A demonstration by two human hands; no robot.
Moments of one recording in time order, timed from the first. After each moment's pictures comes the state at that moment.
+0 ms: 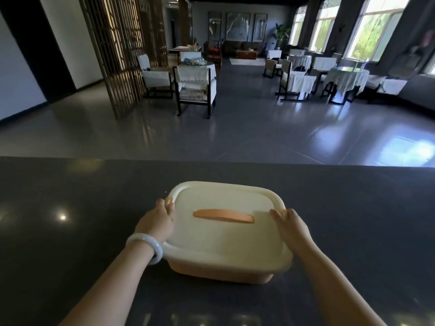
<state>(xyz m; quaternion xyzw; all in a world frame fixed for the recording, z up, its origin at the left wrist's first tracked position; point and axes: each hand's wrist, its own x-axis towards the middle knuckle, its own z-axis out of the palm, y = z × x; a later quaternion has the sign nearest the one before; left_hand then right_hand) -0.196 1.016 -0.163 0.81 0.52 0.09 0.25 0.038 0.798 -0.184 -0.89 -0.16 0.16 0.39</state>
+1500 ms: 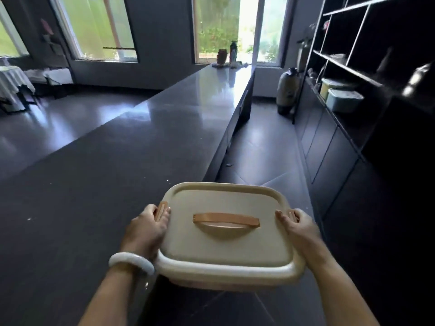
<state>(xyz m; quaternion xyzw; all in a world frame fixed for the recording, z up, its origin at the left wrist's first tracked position) 0.238 0.227 -0.162 0.93 -0.09 -0.02 0.35 0.072 -0.063 -0.172 -0.77 0.37 -0.17 0.49</state>
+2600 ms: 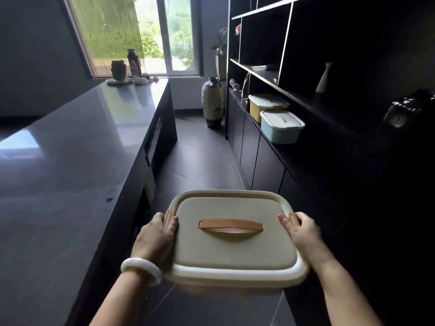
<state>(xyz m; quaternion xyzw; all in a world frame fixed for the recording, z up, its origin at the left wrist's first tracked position) 0.677 -0.444 -0.164 0.90 -0.26 -0.11 0.34 0.426 -0.650 -0.159 -0.69 0.49 -0.28 0.45</state>
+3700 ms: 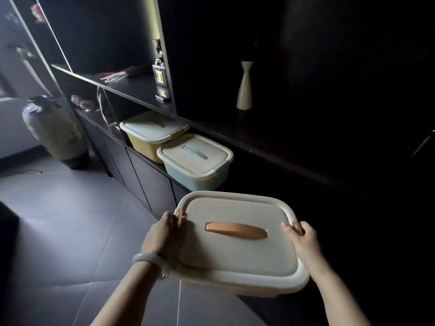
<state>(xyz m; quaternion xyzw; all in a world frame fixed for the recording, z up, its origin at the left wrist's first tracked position) 0.894 -1.101 -0.213 0.73 -0.61 -0.19 0.24 0.571 -1.069 -0.223 -0.41 0.70 -0.47 0.35</state>
